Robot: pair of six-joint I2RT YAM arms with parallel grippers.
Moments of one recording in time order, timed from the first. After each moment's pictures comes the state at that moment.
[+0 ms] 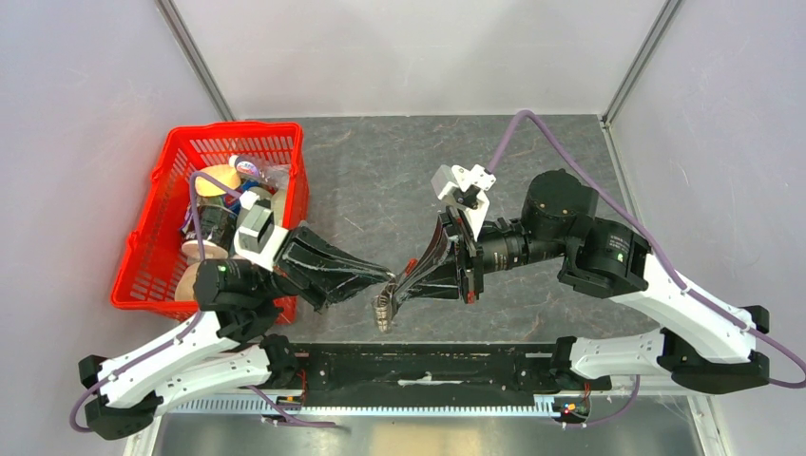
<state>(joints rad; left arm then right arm) -1.05 0.69 0.81 0.64 0.47 -0.63 1.17 1.15 1.61 -0.48 -0.60 0.35</state>
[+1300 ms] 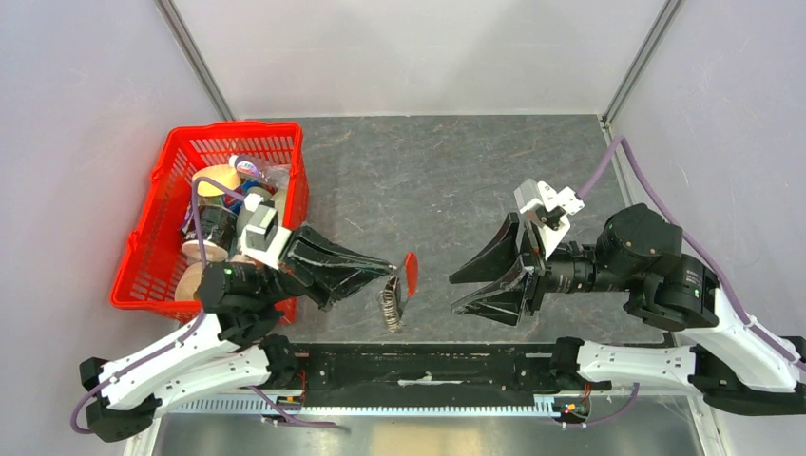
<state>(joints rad) -1.05 0.67 0.77 0.66 0.42 -0.64 1.18 0.90 1.49 -0.56 -0.38 0.33</state>
